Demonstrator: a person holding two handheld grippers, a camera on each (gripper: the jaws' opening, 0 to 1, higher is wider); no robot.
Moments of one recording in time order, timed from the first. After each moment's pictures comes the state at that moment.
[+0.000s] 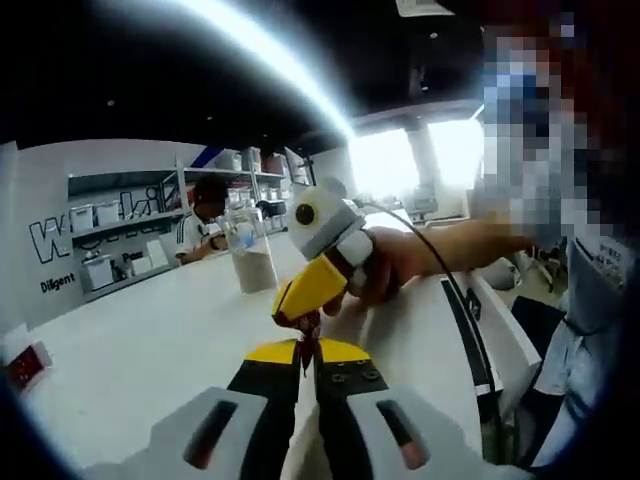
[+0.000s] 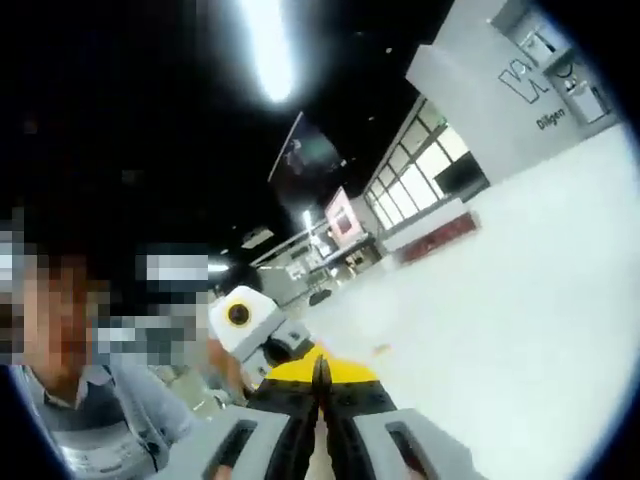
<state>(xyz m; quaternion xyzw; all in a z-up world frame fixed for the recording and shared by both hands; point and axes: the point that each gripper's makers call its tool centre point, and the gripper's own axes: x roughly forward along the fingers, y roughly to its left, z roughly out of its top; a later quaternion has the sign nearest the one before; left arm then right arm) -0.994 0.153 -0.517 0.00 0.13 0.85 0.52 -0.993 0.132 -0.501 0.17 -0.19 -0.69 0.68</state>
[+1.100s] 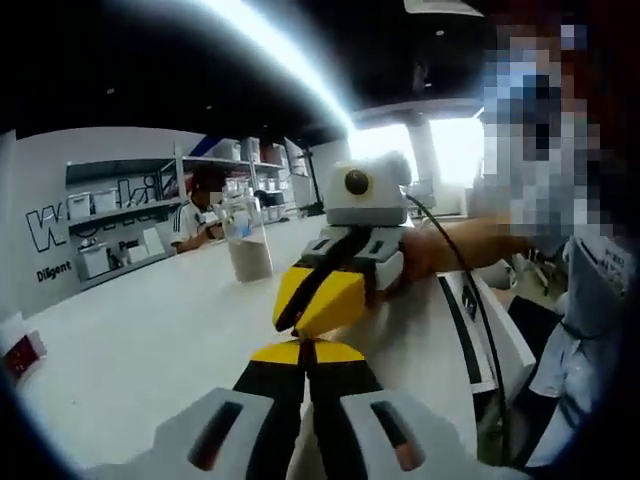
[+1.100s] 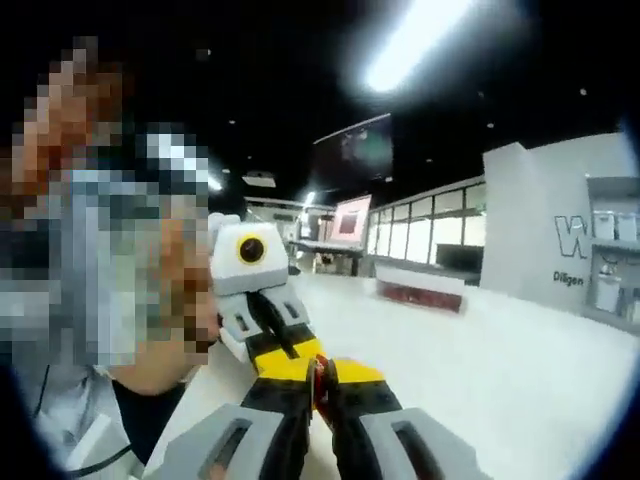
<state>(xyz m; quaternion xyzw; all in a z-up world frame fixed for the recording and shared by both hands) -0.993 0.150 -0.522 -0.02 0.12 0.84 0.52 -0.995 0.130 -0.502 -0.01 0.07 -0.75 0.66</state>
